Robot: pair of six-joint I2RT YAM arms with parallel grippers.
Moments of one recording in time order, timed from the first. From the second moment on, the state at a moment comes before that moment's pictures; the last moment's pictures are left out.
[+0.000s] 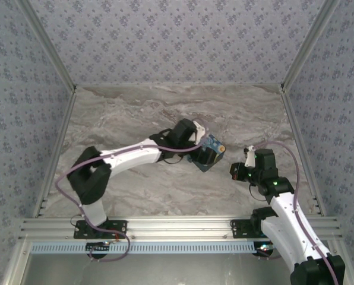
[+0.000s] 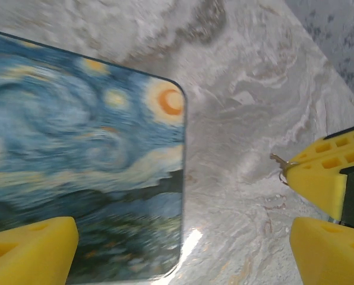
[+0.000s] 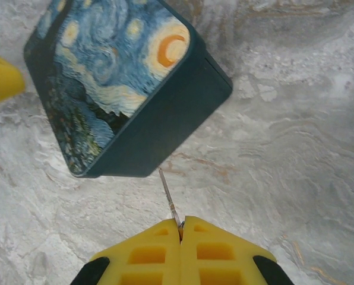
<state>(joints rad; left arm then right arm) -0.91 1.73 1.24 -0.21 0.28 -0.38 0.16 0.68 0.44 -0.55 -0.35 0.41</state>
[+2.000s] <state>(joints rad) -0.77 1.69 0.69 0.33 0.42 -0.15 0.38 1.34 0.54 0.17 -0.43 0.77</state>
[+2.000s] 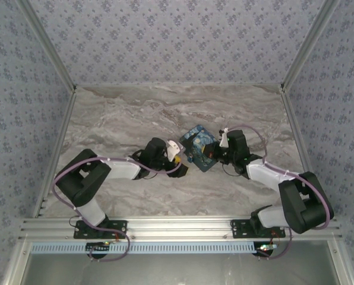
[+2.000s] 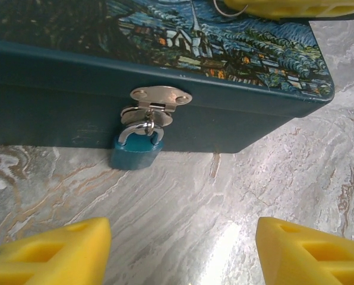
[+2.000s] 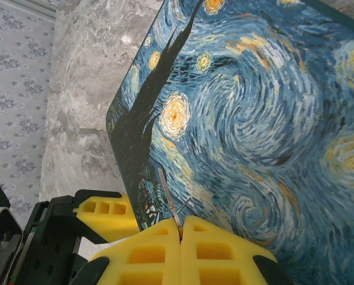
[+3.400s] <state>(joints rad) -0.83 1.90 0.79 0.48 0.33 -0.13 0.39 1.27 0.48 0.17 -0.37 0.73</state>
